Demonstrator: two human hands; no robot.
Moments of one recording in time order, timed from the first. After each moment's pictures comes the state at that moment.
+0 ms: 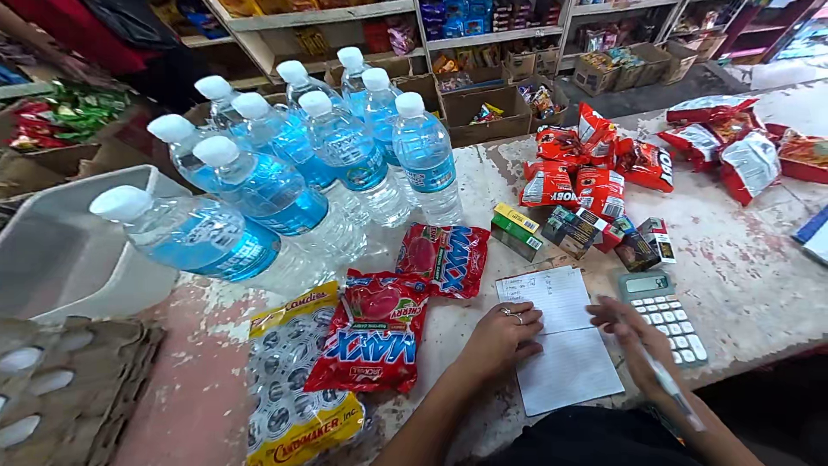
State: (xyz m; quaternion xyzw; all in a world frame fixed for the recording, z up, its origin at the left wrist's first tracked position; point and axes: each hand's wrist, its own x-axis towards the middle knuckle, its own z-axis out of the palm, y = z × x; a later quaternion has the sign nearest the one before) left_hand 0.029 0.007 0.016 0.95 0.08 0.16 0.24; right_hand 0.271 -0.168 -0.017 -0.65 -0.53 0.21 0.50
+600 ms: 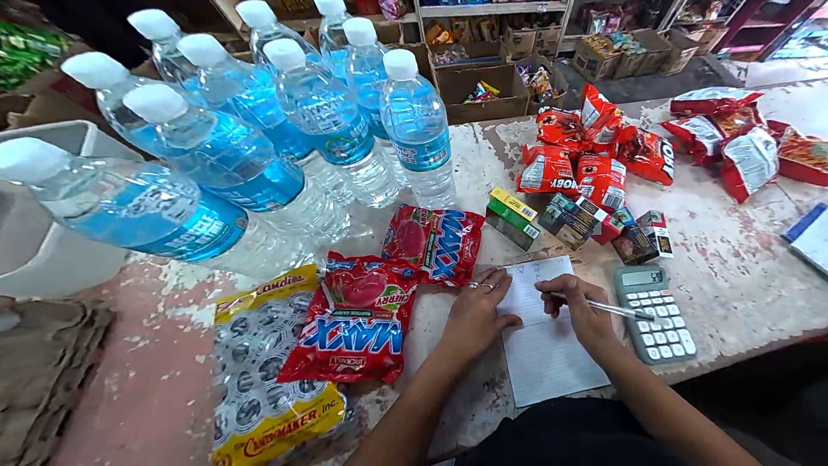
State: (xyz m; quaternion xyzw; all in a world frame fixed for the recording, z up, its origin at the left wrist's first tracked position) left_hand 0.032 0.018 0.046 0.91 0.25 0.16 0.29; right_hand 0.230 -0.082 0.004 -0.57 -0.45 0.30 0.62
